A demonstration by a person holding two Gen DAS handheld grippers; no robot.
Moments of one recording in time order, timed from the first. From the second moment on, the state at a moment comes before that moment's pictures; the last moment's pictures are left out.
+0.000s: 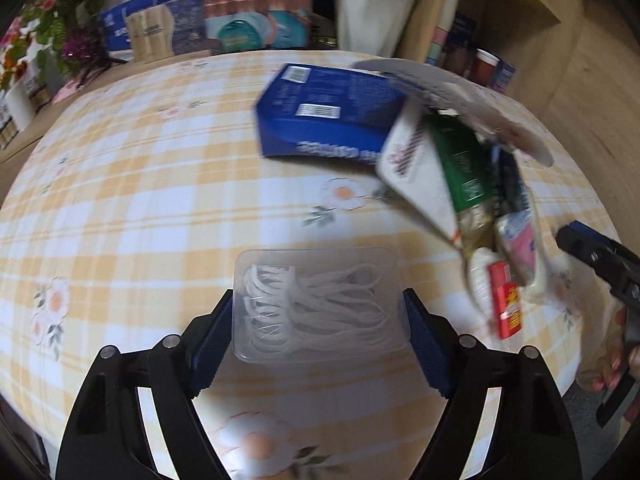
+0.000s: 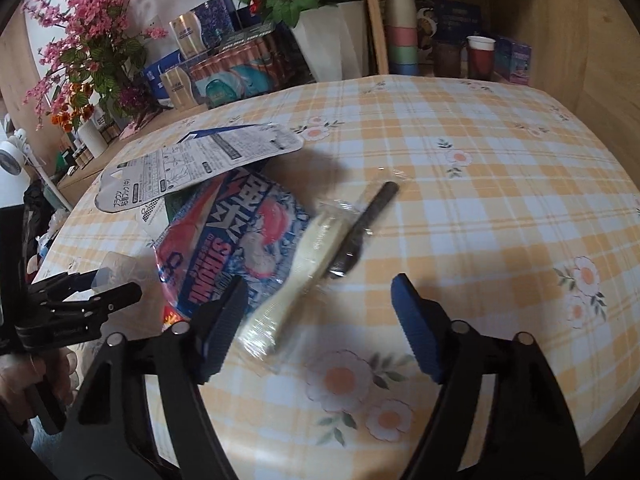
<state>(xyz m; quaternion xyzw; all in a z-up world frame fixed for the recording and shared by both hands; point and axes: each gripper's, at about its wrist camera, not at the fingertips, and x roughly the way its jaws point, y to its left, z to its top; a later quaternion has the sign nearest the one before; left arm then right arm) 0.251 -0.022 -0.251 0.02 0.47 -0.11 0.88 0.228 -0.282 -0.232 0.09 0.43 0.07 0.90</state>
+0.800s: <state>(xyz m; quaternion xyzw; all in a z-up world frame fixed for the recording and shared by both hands) 0.226 -0.002 -0.217 -0.01 0.42 -0.11 0.90 0.232 -0.284 -0.224 0.07 0.43 0.04 0.90</state>
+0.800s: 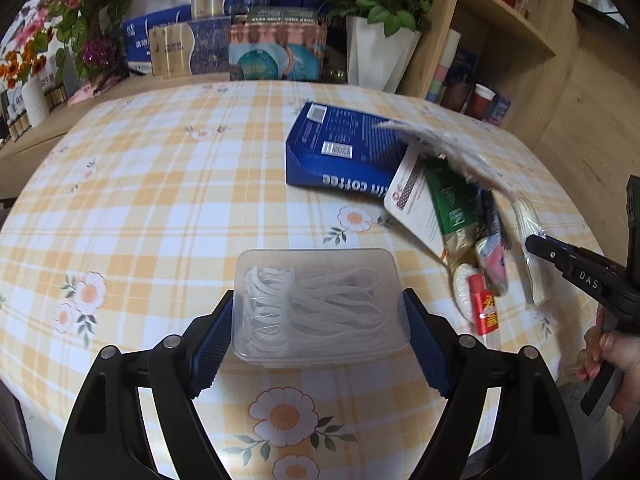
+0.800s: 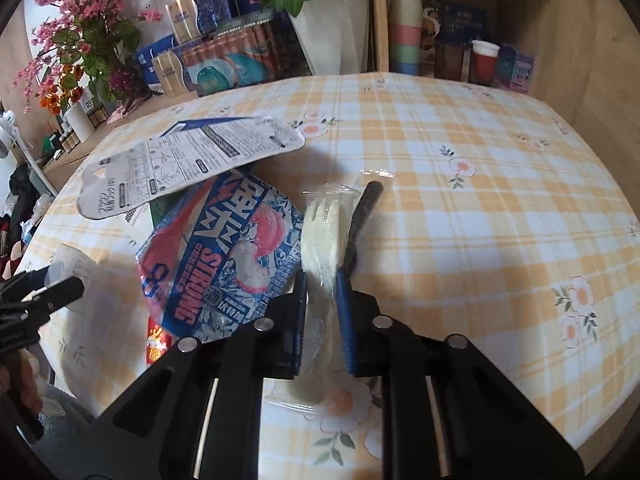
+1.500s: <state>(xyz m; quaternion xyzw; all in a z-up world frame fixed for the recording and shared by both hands) 0.168 0.012 -0.152 -0.02 0.37 -0.11 0.92 0.172 -0.286 -0.167 0.07 0.37 0.06 0.93</state>
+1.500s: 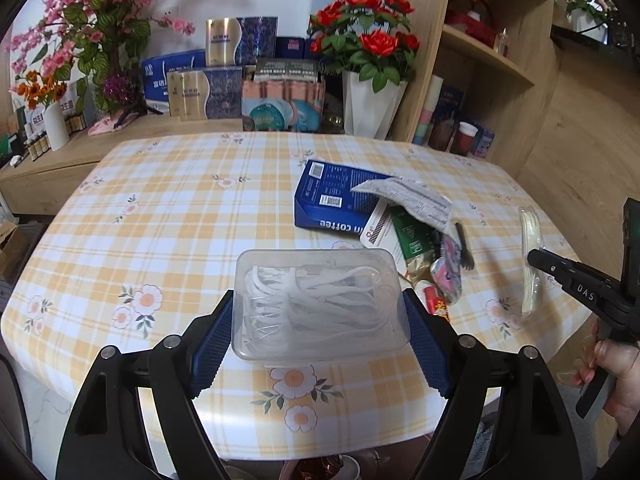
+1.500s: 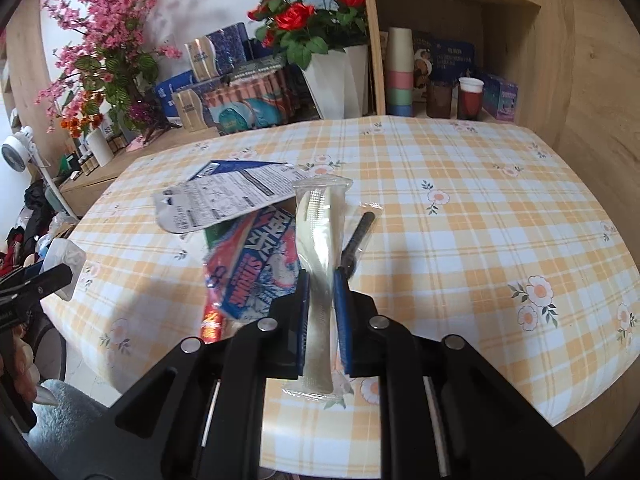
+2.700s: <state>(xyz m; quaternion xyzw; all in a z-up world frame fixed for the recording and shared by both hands) 0.037 0.047 -0.107 -0.05 0.34 -0.12 0.93 0.042 -0.192 -0.161 0.02 0.41 0.28 0.87</state>
